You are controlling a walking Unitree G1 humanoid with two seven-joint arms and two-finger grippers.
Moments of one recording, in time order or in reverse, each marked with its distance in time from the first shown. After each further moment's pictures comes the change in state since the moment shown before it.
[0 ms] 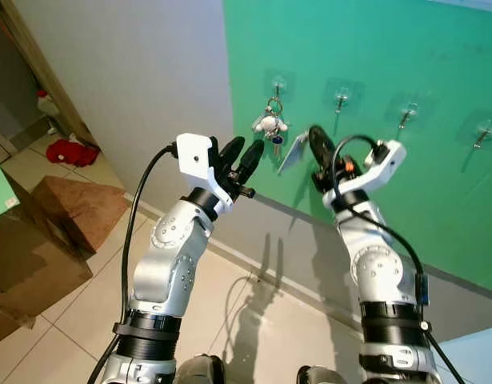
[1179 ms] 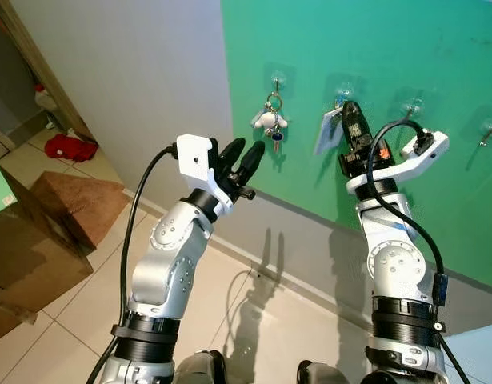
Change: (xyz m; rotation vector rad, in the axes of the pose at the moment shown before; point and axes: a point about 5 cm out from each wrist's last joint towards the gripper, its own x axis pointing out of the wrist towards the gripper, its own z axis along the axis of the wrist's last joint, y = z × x) left arm -0.002 0.000 0.000 -0.001 0.005 -0.006; right arm -0.001 0.007 0.038 0.028 -0.186 0.060
